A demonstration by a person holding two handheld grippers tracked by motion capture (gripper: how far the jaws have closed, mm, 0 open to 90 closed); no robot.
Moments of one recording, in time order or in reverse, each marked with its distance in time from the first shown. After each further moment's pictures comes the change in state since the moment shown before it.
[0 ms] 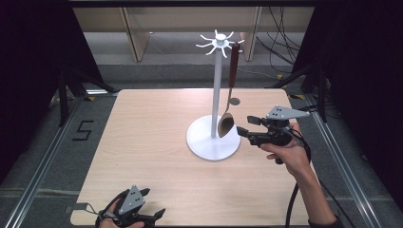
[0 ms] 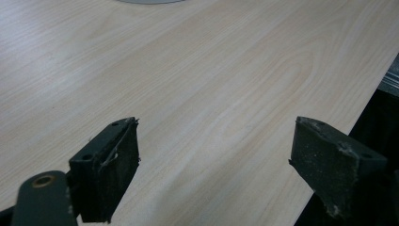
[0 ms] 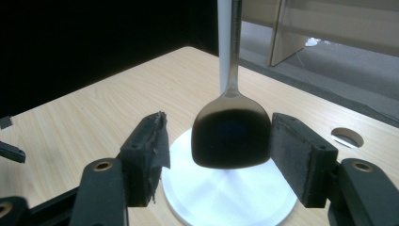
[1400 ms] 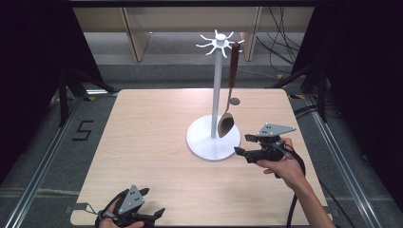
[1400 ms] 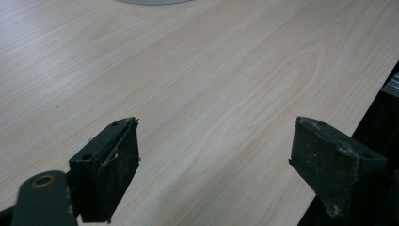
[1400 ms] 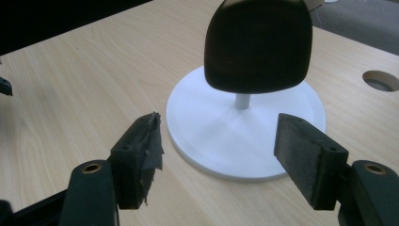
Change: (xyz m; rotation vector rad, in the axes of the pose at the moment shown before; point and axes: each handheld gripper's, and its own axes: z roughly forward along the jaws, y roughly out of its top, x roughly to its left) left arm 0.003 -0.001 -0.002 0.011 0.010 0.026; right arm 0.007 -0.051 0.017 0.178 0.019 0.009
